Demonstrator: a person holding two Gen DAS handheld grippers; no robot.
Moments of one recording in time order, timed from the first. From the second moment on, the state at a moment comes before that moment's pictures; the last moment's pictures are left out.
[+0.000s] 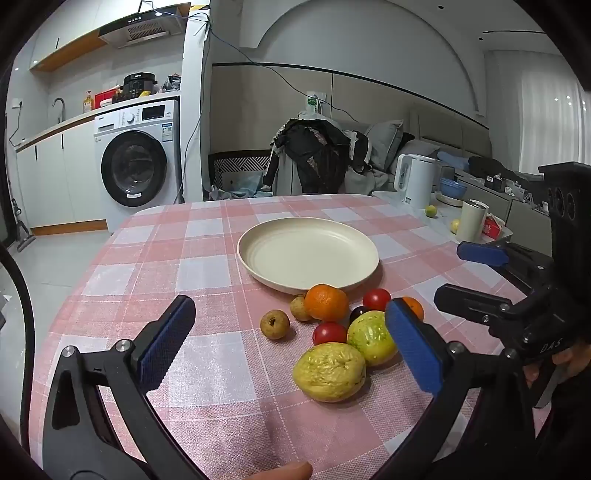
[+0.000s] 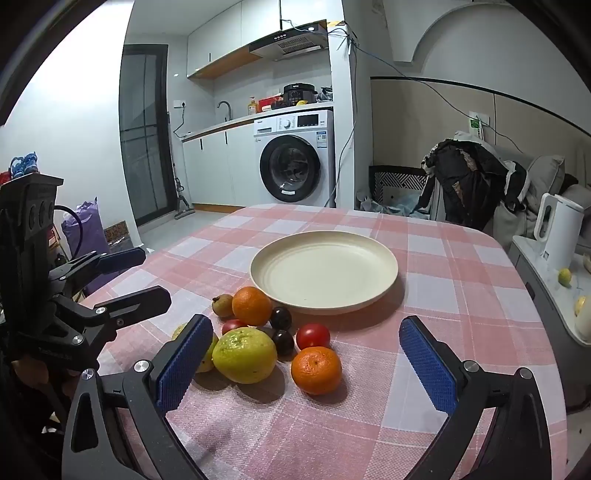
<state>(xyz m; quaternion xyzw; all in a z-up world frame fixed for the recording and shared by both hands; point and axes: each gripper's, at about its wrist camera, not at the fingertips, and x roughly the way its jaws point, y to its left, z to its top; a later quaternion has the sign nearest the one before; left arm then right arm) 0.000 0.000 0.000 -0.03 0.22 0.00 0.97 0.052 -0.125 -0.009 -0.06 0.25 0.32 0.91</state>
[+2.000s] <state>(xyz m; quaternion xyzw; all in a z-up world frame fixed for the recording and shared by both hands) 0.006 0.002 -0.005 -0.03 0.23 0.00 0.97 0.044 -0.119 -0.008 -0.09 0.23 0.33 0.91</state>
